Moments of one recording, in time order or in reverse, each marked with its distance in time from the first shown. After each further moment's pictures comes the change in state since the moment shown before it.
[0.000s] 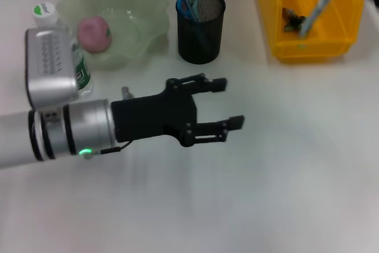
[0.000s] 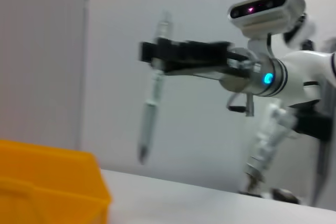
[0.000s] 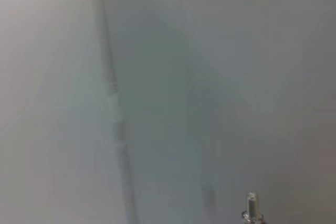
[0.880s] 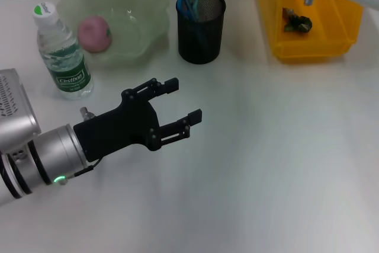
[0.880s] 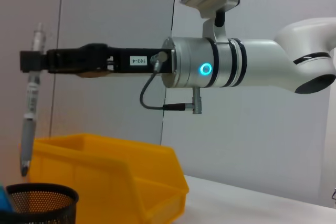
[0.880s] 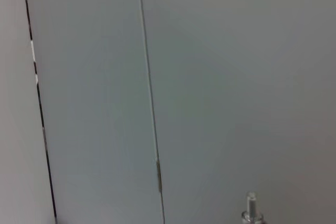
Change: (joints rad) left arm 0.132 -0.001 -0.002 -0.093 -0.182 -0.011 0.193; right arm 0.426 0.085 -0.186 0.380 0.125 0.799 -0.277
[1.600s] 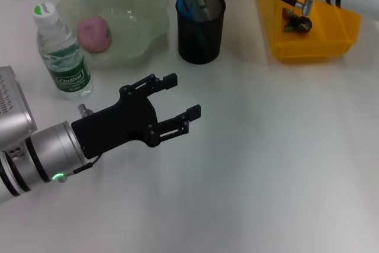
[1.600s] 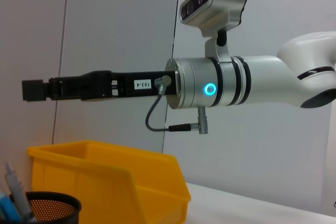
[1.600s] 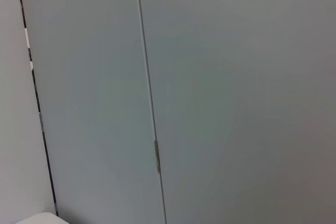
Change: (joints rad) left arm 0.001 0.002 0.000 0.007 -0.013 0.011 -0.008; right arm -0.014 0.001 -0.026 0.019 0.010 0.020 0.010
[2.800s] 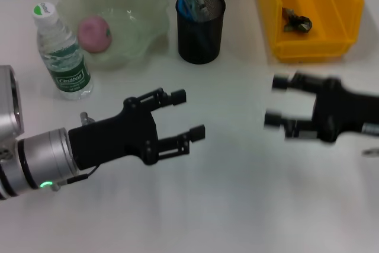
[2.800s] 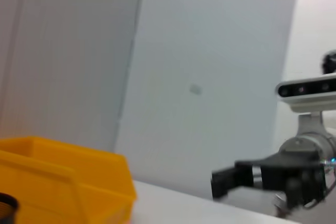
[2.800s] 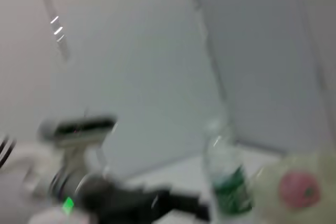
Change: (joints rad) left arm -0.014 0.035 0.002 0.005 0.091 0.108 -0.101; right arm -0.571 -0.052 -0.231 -0.293 -0.082 -0.816 0.089
